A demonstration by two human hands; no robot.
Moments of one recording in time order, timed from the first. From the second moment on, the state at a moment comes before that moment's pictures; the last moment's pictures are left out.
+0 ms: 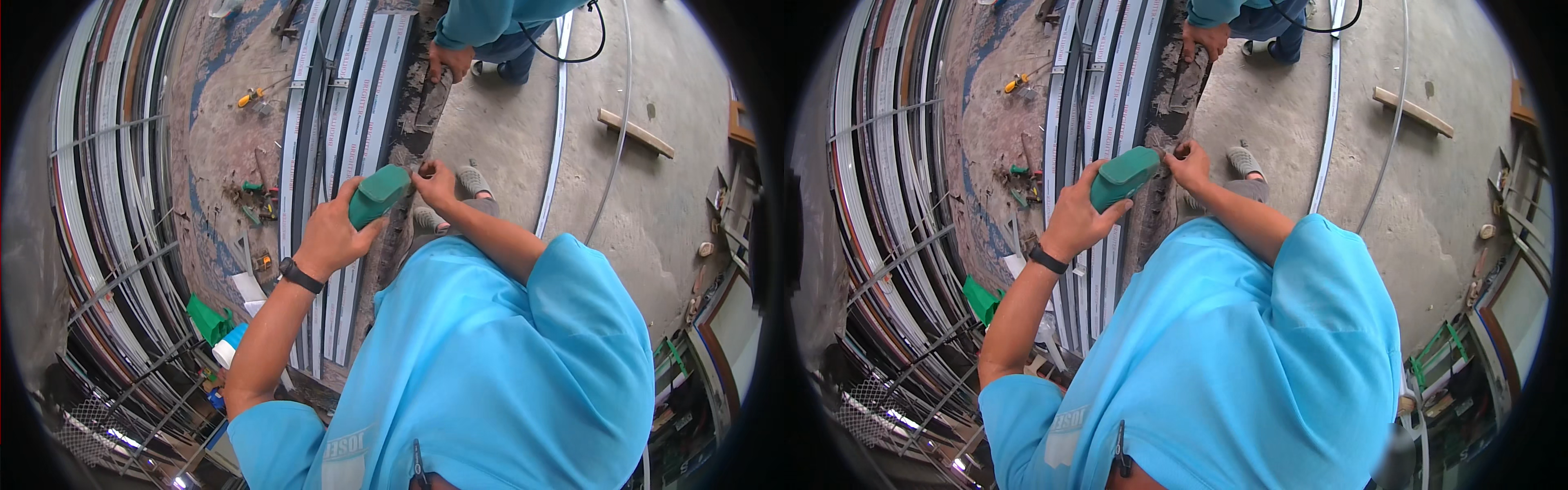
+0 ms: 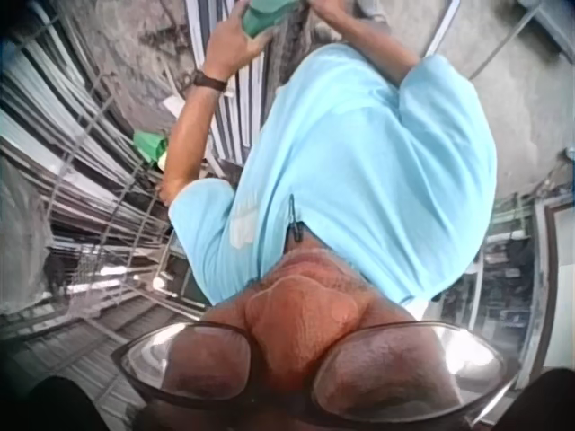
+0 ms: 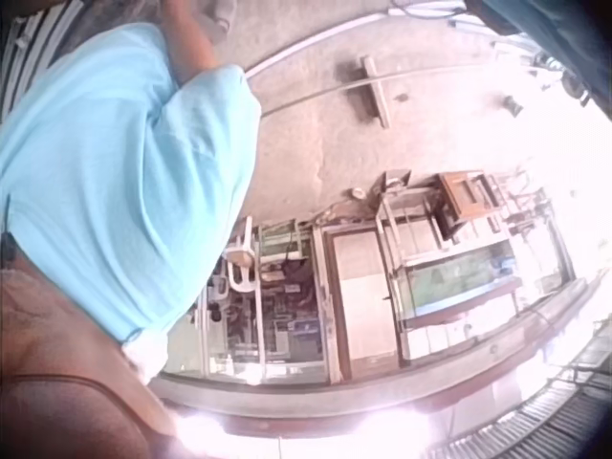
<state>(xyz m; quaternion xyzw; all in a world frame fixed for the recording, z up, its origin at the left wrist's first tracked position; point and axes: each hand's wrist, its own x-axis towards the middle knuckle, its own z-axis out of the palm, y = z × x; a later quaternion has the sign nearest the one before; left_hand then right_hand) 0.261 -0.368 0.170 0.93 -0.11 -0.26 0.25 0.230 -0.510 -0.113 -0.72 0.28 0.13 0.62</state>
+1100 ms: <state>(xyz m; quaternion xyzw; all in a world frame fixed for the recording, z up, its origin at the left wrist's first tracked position) 0.286 -0.184 0.160 0.69 0.15 -0.07 0.71 0.227 -0.542 -0.107 -0.57 0.29 0.19 0.75</state>
